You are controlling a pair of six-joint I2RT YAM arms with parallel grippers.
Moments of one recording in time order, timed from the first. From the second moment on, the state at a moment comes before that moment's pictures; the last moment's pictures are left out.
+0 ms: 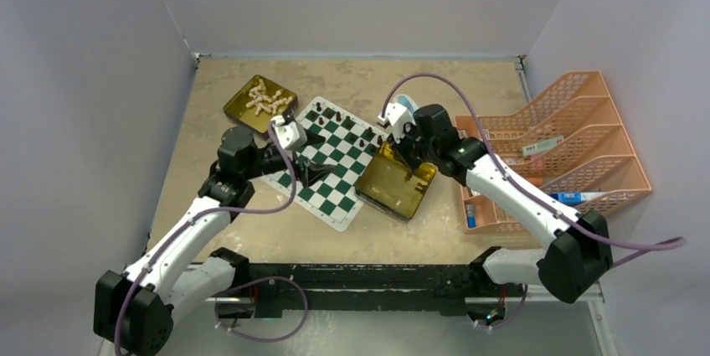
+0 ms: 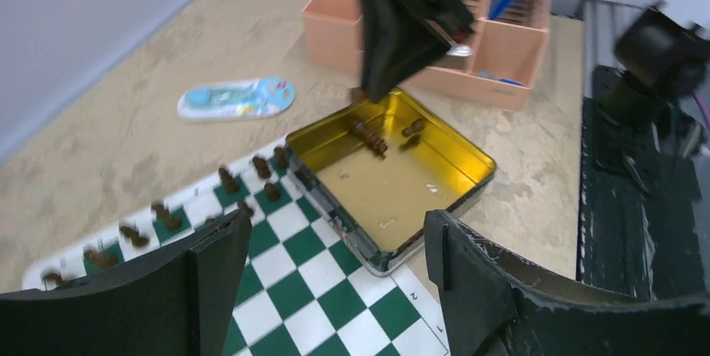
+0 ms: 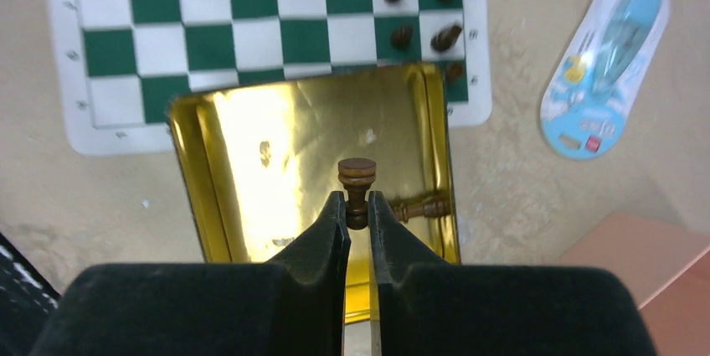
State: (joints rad) left arm -0.39 0.96 0.63 0.22 0.76 0.06; right arm 0.59 1.29 0.99 -0.48 -0.14 -0.27
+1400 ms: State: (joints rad) left arm -0.56 0.96 0.85 -0.48 0.95 1.38; right arm 0.76 1.37 1.11 -0.26 -0.77 0.12
